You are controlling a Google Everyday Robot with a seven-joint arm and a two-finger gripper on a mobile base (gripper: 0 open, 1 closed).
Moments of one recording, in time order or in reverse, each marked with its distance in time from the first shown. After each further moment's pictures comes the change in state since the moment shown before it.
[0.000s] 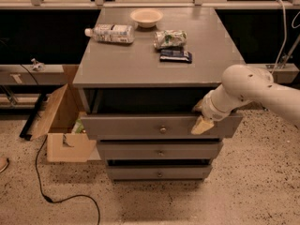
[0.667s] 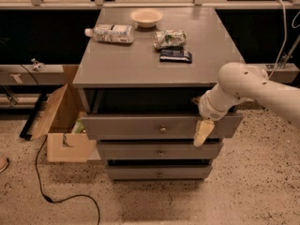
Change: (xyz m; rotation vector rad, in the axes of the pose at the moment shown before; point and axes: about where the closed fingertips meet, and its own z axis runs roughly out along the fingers) arm -0.002 0.005 0.002 -0.049 0.008 -0.026
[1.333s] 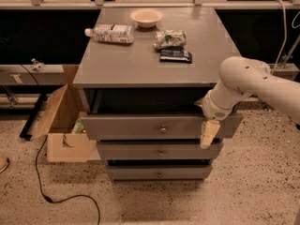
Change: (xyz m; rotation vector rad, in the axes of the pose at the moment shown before) arm 0.007 0.015 -0.012 -0.101 0.049 -0.027
